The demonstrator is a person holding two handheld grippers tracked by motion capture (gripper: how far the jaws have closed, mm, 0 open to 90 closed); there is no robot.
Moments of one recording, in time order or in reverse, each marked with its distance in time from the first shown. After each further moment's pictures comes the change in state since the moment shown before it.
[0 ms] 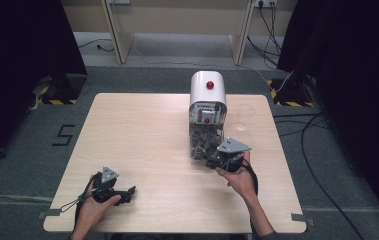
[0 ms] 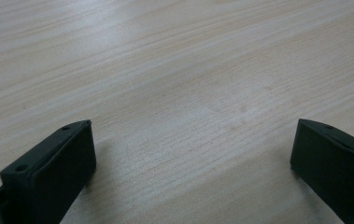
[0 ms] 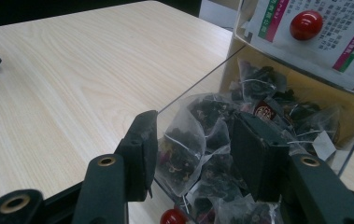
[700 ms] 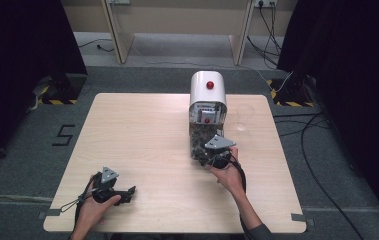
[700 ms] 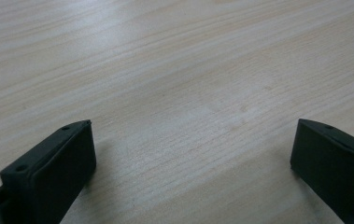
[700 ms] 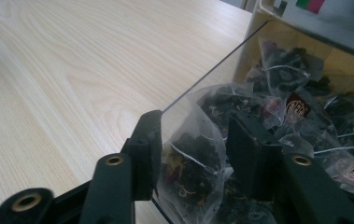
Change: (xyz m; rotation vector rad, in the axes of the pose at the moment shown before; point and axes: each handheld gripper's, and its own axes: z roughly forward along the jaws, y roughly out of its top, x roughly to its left) left arm 0.000 0.000 0.000 0.000 0.000 0.000; right arm 0.007 0.001 0.038 0.082 -0.012 0.017
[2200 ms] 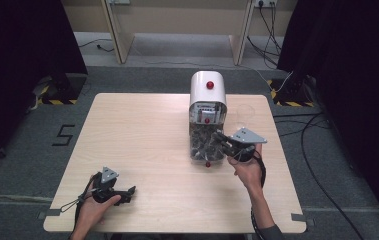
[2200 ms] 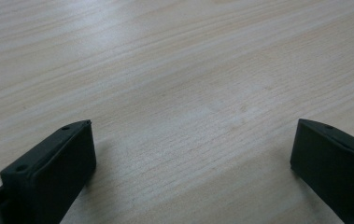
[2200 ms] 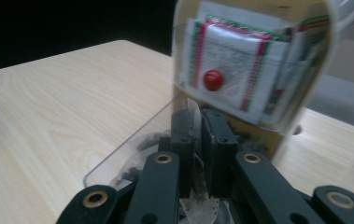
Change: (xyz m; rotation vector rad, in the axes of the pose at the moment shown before) left arm 0.000 0.000 0.000 0.000 0.000 0.000; right arm -0.037 0.011 -0.061 -0.201 -0.078 0.049
